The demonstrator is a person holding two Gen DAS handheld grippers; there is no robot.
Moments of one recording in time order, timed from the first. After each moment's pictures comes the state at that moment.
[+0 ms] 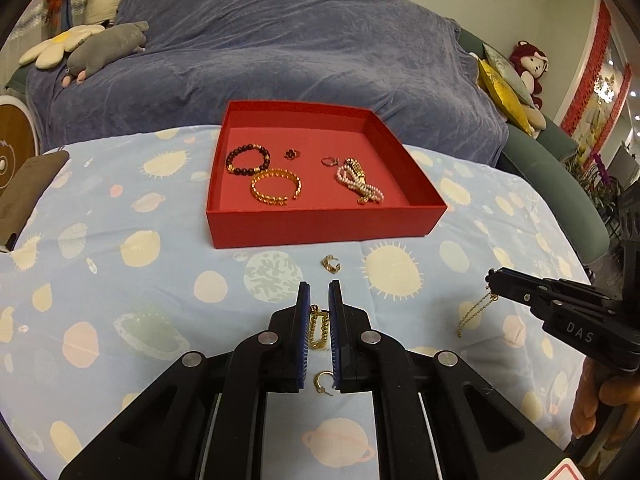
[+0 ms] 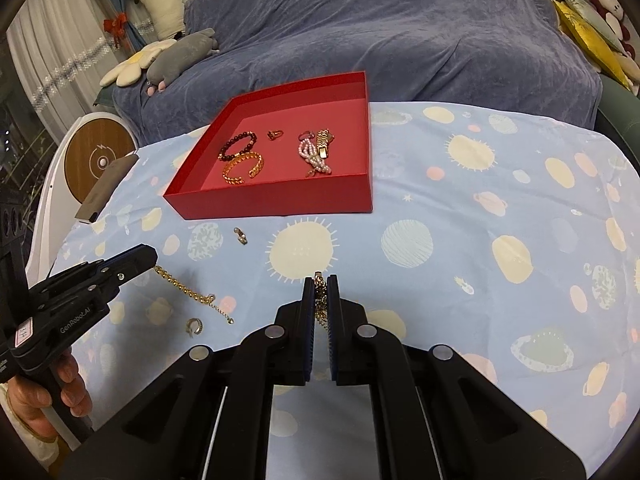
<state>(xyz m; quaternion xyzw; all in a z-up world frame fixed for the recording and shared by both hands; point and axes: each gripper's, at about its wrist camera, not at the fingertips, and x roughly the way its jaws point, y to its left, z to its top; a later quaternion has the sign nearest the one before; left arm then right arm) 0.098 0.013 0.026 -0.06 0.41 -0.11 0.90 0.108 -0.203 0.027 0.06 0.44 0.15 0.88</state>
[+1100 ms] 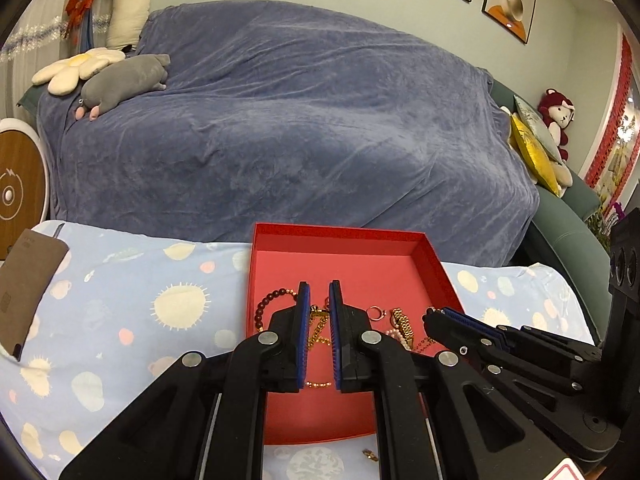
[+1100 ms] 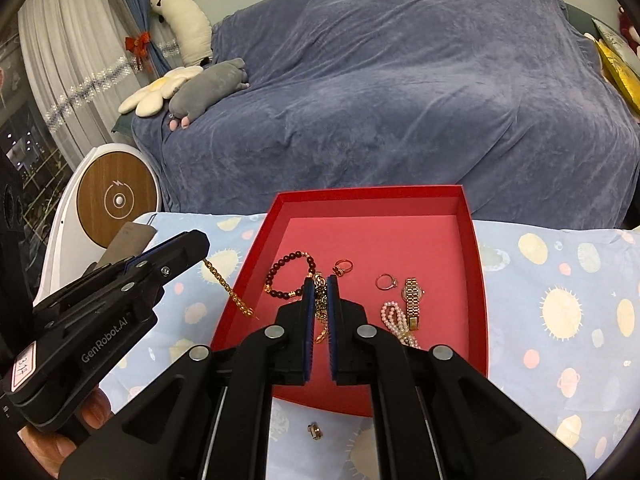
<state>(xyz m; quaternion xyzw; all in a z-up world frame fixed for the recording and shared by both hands) 0.243 0.041 0.073 -0.08 0.36 -0.06 0.93 0.259 -0.112 0.066 0.06 0.40 0.18 0.90</state>
